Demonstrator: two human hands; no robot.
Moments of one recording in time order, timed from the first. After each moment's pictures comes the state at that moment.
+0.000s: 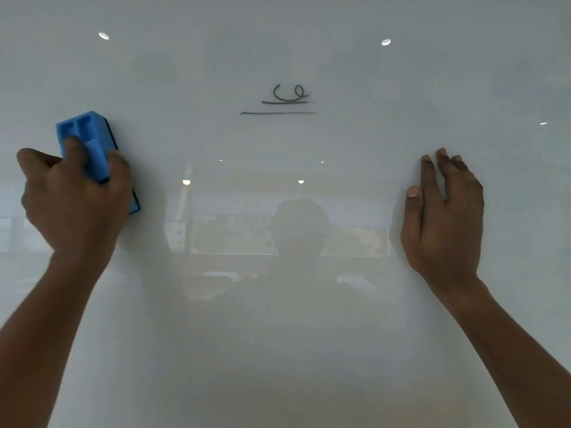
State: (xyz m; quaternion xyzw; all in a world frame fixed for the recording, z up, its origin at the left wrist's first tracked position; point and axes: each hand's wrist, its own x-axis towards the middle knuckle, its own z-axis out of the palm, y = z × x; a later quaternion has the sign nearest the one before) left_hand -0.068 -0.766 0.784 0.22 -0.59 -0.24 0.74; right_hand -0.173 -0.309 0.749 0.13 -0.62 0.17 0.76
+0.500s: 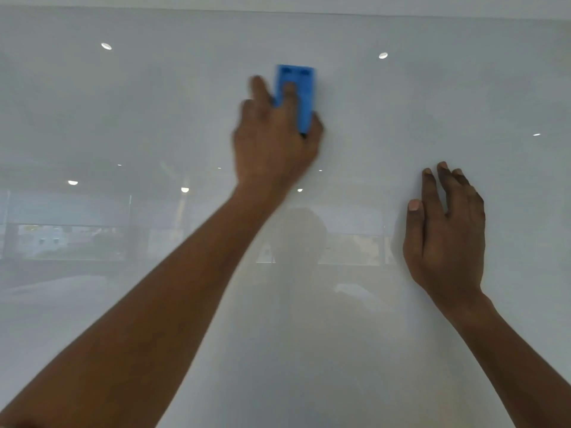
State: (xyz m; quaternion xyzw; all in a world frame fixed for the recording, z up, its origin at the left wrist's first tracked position) left_hand -0.090 -0.539 0.868 0.01 -0.65 -0.06 0.75; right_hand -0.172 -0.309 0.749 0.13 -0.63 0.16 0.75
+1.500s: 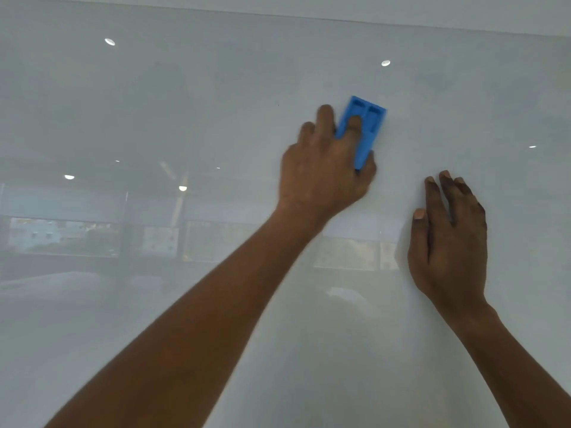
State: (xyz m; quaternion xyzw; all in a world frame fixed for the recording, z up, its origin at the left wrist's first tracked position) left_hand -0.109 -0.501 0.843 -0.12 -0.63 0.00 0.77; right_hand -0.171 -0.304 0.751 0.15 -0.62 0.16 0.75
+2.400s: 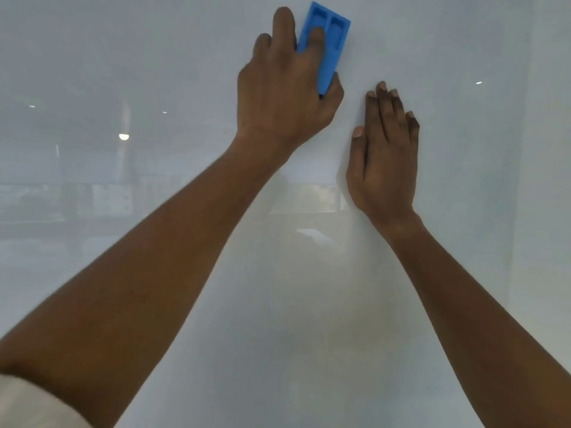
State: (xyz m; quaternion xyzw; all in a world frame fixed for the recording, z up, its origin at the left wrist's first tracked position) left_hand -0.096 -0.464 0.828 -0.08 -0.72 0.01 0.69; right_hand -0.167 -0.309 0.752 0.12 -0.65 0.15 0.74
